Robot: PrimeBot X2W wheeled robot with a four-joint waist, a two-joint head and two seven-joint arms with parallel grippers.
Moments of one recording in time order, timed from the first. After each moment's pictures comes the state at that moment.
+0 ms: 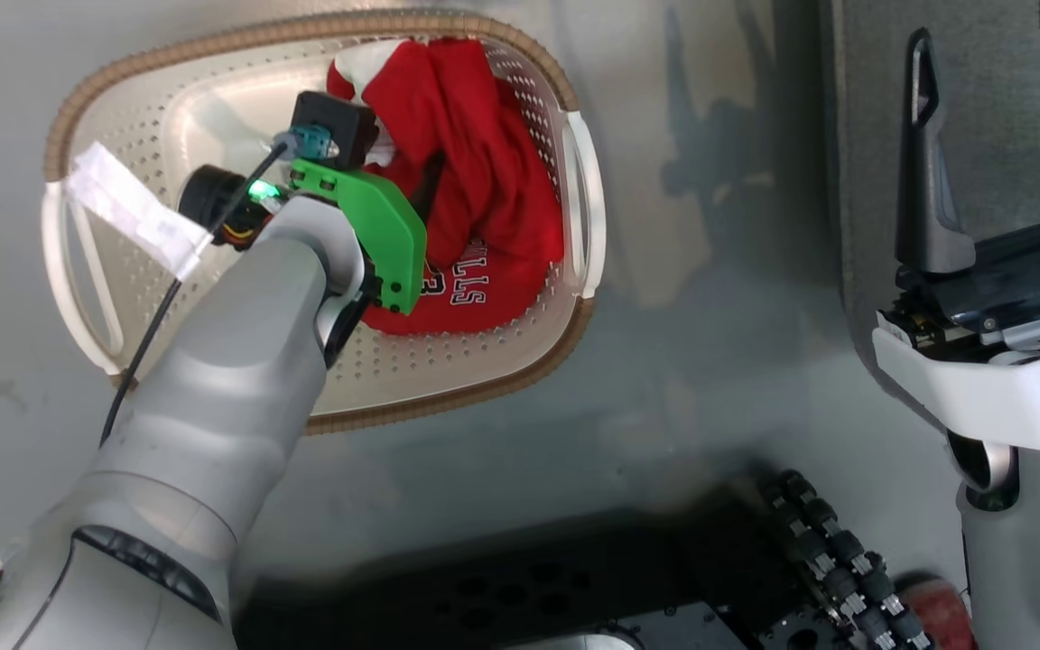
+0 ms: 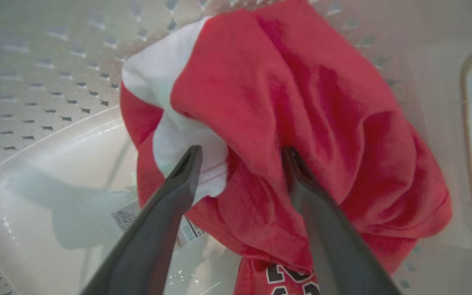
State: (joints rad) left arm -1.08 0.07 -0.84 1.11 -0.69 -0.13 -0.07; right arm -0.40 -0.07 0.01 -0.35 -0.02 0.13 -0.26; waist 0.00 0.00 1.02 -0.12
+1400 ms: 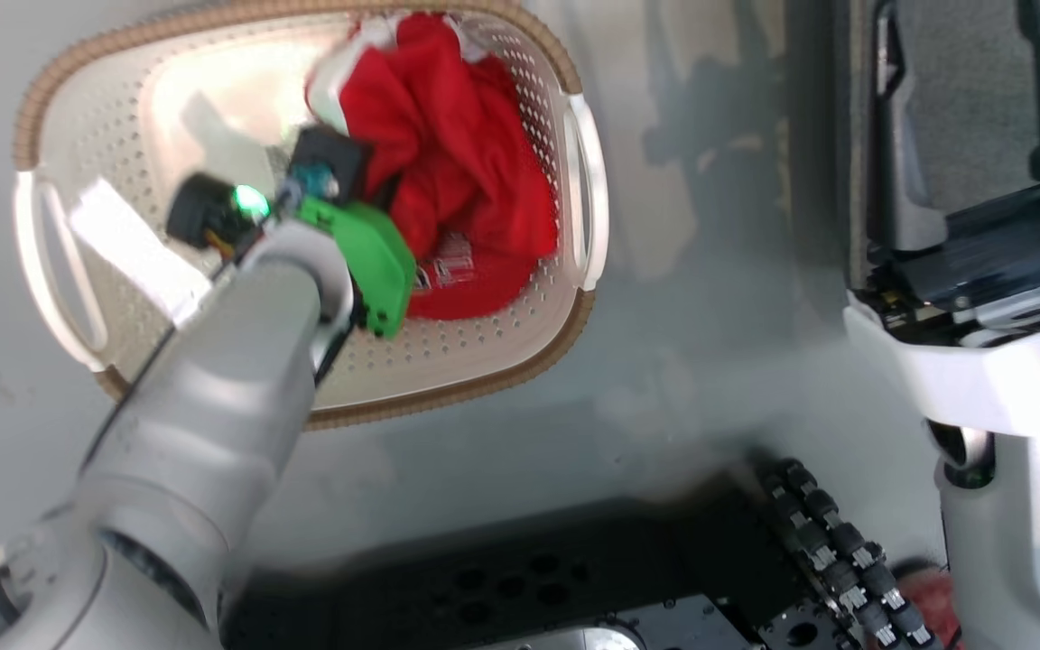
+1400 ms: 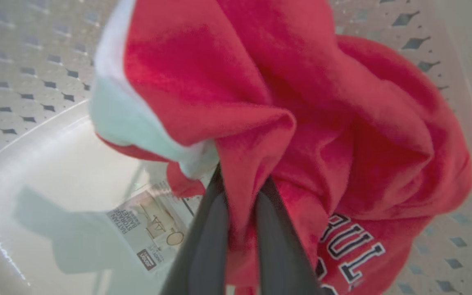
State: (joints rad) left arm -1.12 0.08 -1.06 1.21 -0.76 -0.13 -0.26; right arm -0.46 -0.06 0.06 -0.34 -0.04 0.13 -0.26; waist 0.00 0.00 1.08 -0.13
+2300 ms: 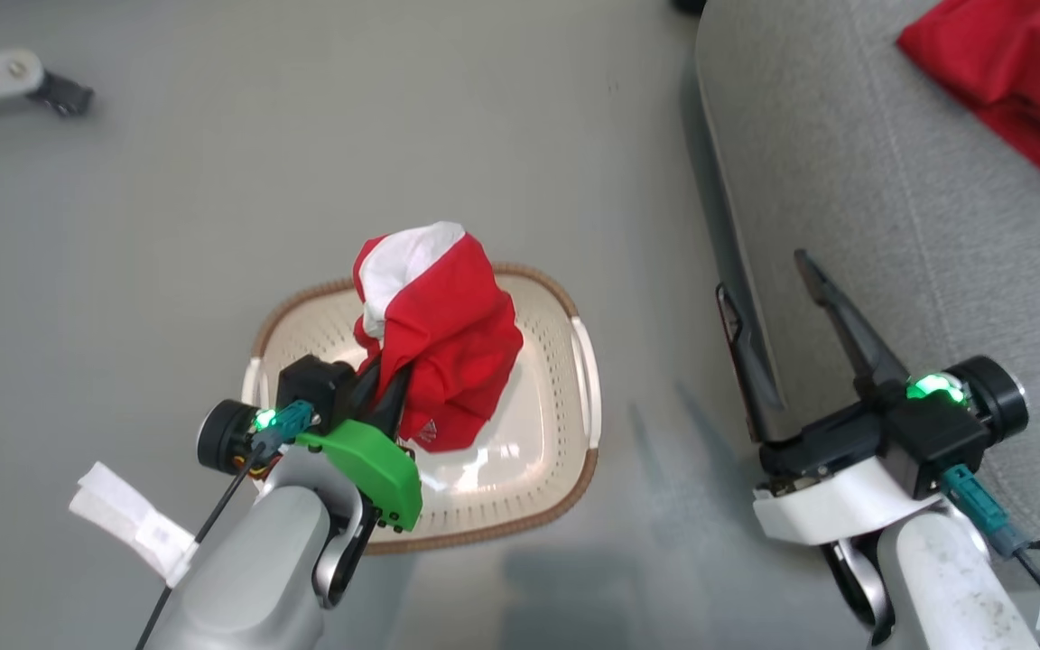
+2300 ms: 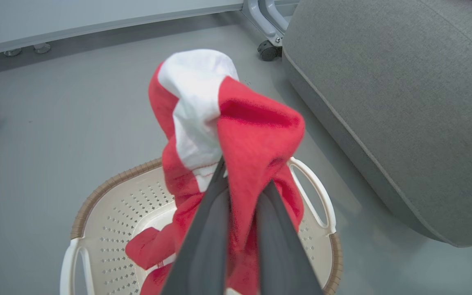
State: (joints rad) left arm -0.54 0.18 -0.68 0.68 -0.54 -0.05 -0.26; right arm -0.19 -0.06 0.16 -0.08 0.01 0.13 -0.26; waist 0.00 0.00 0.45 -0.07
